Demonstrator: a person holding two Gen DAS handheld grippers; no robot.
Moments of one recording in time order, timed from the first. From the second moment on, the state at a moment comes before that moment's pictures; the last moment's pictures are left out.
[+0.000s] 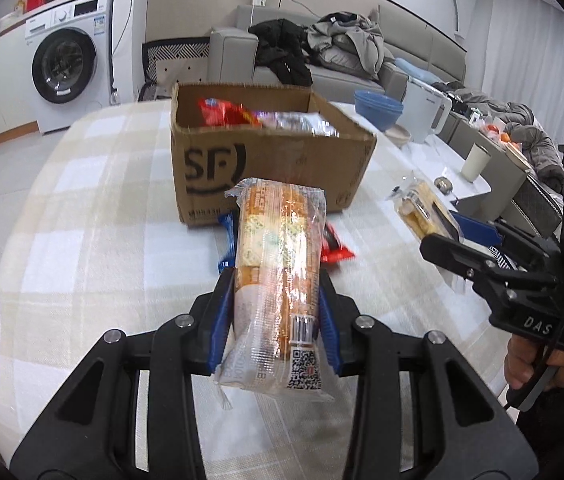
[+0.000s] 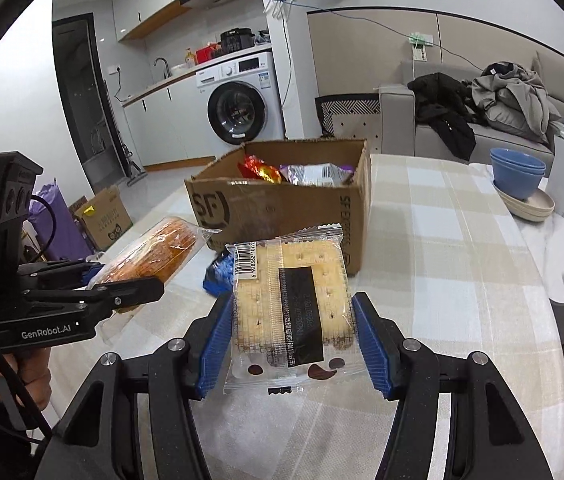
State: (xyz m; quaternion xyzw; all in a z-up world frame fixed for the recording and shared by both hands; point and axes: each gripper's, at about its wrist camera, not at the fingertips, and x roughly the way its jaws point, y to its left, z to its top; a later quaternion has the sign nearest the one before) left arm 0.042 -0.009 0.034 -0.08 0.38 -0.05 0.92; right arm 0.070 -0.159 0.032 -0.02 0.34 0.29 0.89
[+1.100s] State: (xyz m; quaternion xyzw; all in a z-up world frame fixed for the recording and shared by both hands) left arm 0.114 0.014 0.145 -0.04 0.31 -0.02 0.95; right arm 0.126 -0.141 0.133 0.03 0.26 0.33 0.91
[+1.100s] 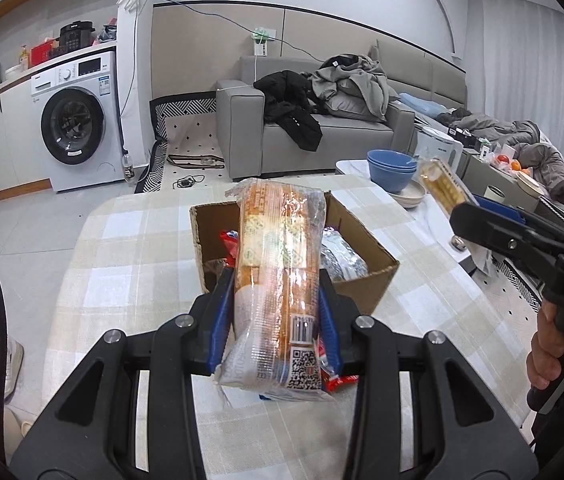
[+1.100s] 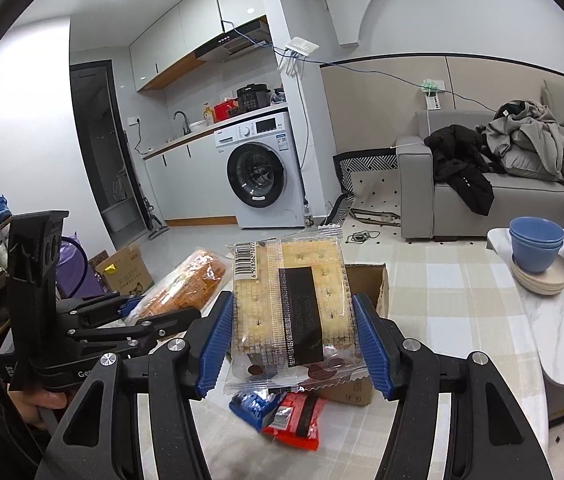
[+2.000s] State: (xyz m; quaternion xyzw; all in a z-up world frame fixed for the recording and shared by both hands) left arm 0.250 0.057 0.100 -0.04 0.34 0.02 0.94; right arm 0.222 -0.119 0.094 0.01 0.31 0.30 0.90
